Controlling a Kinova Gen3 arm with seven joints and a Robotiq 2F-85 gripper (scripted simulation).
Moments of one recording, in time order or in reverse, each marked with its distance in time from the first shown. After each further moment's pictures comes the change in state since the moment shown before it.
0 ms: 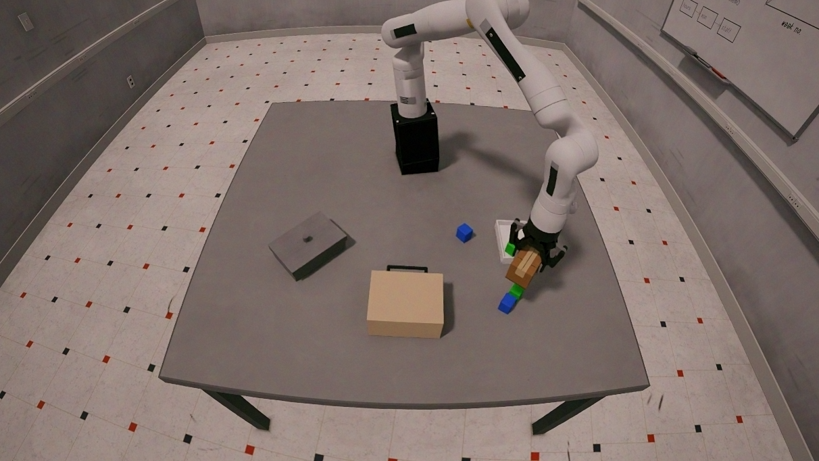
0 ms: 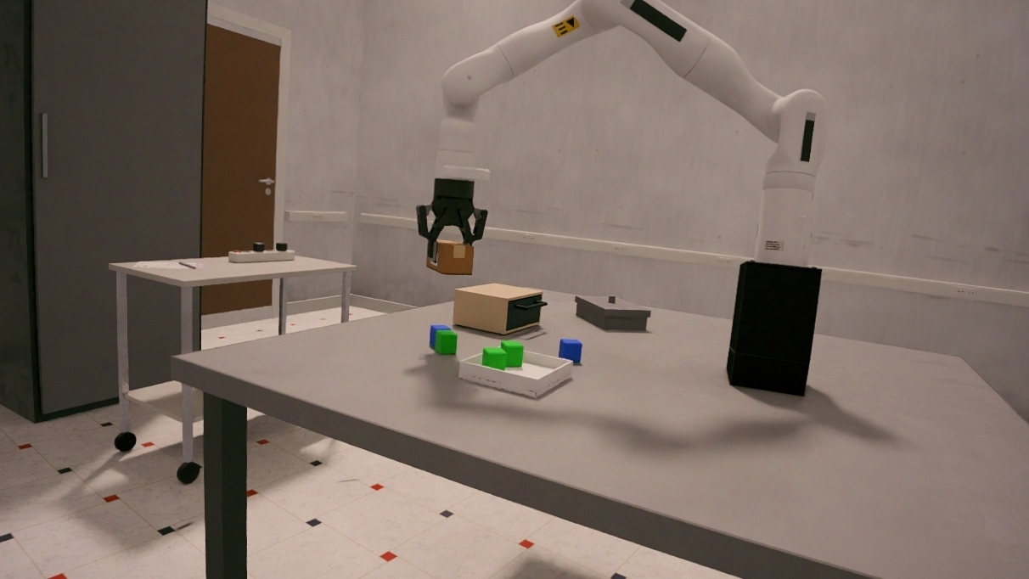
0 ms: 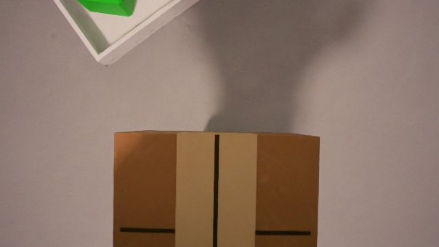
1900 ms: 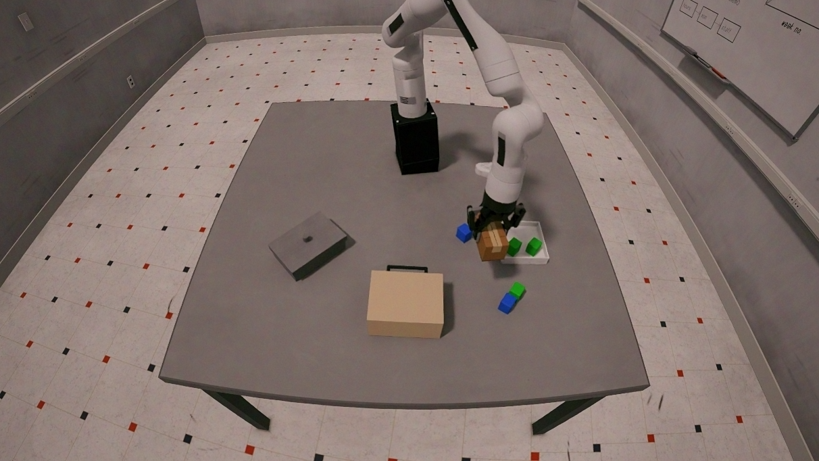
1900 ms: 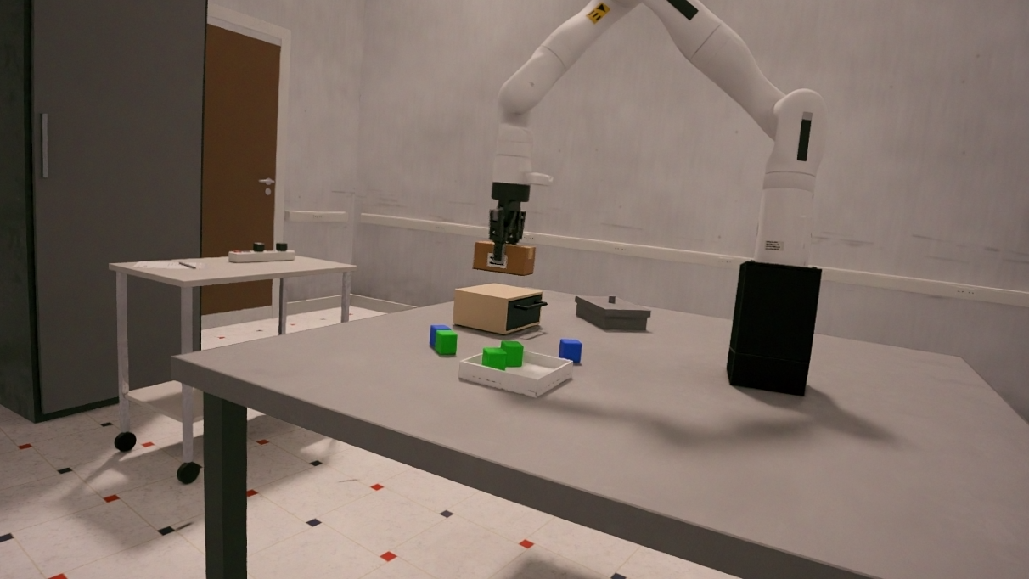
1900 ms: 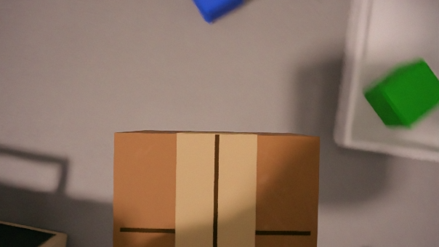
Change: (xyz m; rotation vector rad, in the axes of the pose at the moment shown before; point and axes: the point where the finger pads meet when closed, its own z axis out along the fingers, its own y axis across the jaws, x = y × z) arm 0.007 -0.115 -0.002 -0.006 -0.008 -0.787
